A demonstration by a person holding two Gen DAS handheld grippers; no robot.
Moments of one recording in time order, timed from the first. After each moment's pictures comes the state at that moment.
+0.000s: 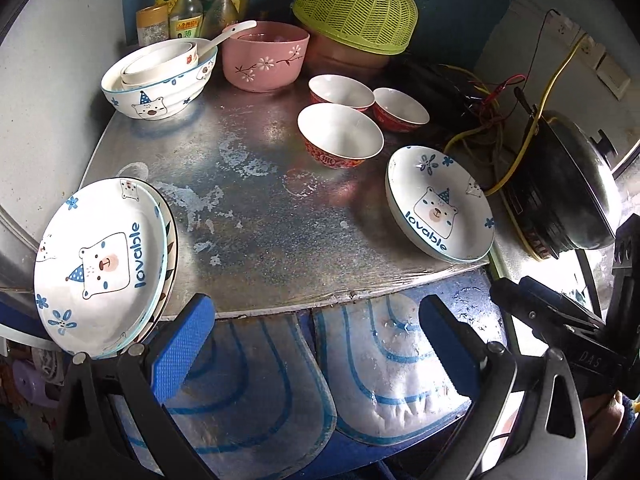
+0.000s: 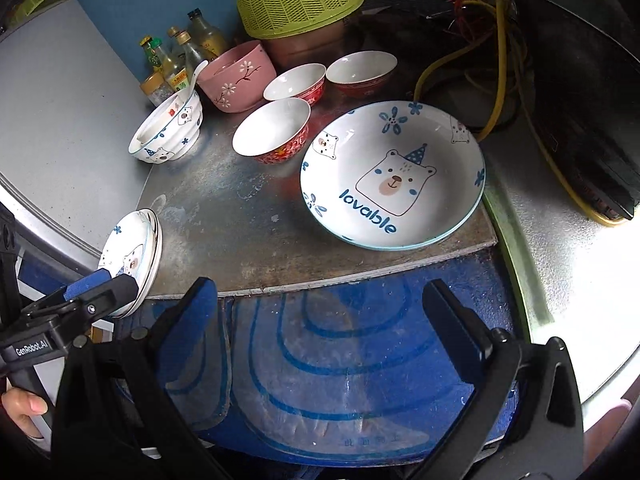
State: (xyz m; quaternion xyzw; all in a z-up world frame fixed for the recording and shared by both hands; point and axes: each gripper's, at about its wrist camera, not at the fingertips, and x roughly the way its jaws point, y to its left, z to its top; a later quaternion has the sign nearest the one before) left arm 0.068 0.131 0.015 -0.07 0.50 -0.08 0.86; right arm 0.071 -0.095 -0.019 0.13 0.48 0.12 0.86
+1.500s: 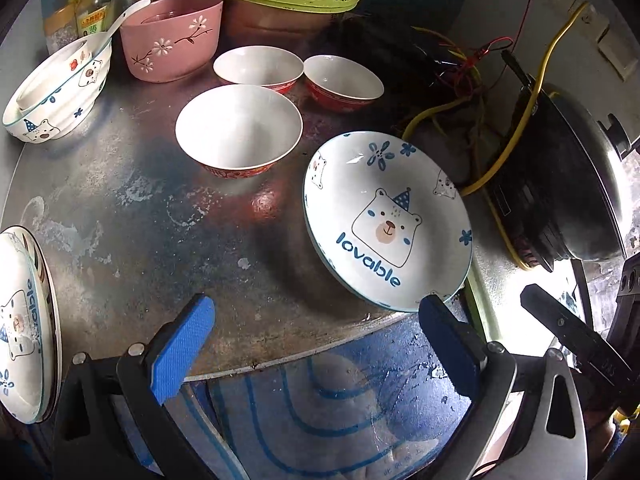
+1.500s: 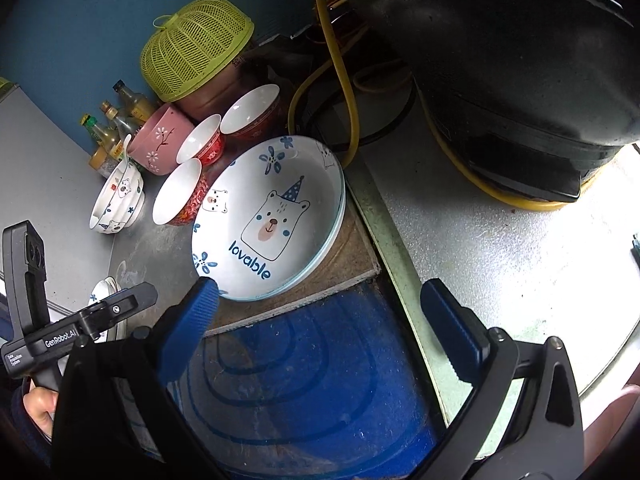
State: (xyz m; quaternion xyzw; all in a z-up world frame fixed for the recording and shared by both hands) left arm 0.161 0.049 -0.021 -0.08 0.54 -0.13 0.83; right arm 0.101 -0.202 -0.044 0.22 0.46 0.06 0.86
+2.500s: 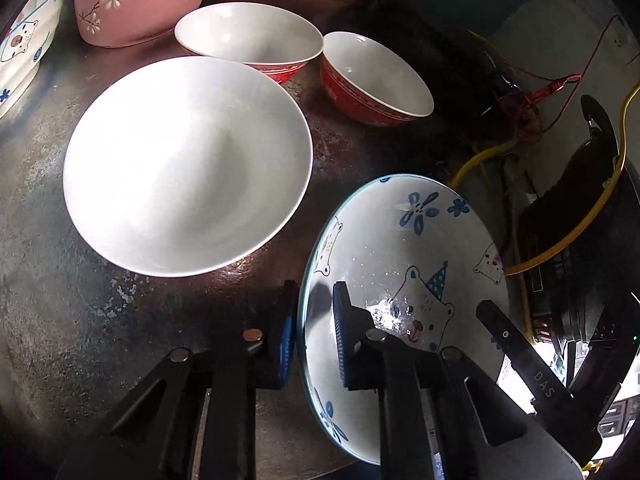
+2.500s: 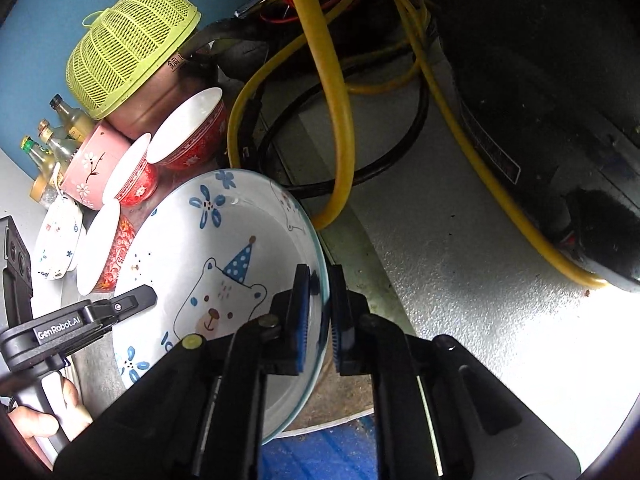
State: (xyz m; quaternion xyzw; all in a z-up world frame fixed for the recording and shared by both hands) left arm 0.259 0.026 -0.089 -0.14 0.56 -0.14 0.80; right arm 0.186 -0.204 -0.103 0.21 0.47 -0.01 0.86
